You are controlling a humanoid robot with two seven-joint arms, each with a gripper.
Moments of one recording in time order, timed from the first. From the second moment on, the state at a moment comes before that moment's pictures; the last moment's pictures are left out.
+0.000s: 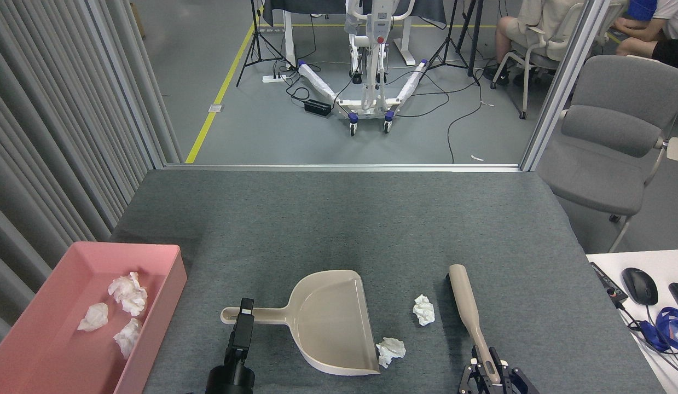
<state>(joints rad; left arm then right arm) -0.07 -0.07 -0.13 -1.15 -0.34 -0.30 0.28 0.20 0.02 0.00 -1.49 1.48 0.03 -0.09</state>
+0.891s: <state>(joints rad) -0.13 -0.07 -0.13 -1.06 -0.36 -0.29 0.31 0.30 -0.01 -0.01 -1.58 1.50 0.01 -0.12</state>
